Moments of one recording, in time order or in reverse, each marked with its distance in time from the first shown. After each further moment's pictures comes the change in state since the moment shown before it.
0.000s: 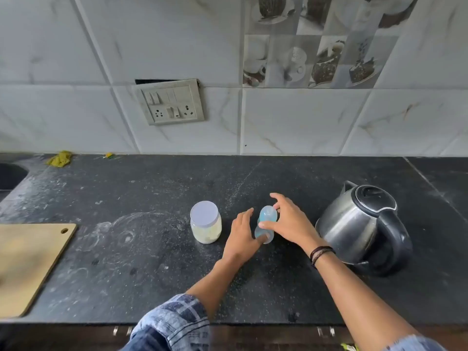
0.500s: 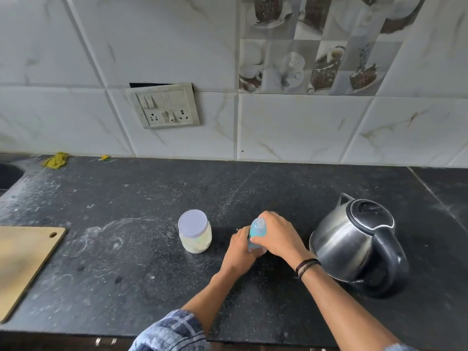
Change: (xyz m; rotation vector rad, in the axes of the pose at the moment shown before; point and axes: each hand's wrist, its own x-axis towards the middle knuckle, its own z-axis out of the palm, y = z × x) left_hand 0.016 -0.002 0.032 -0.081 -0.003 -0.002; right_hand 0.017 0.007 0.010 -0.211 -0.033 -0.046
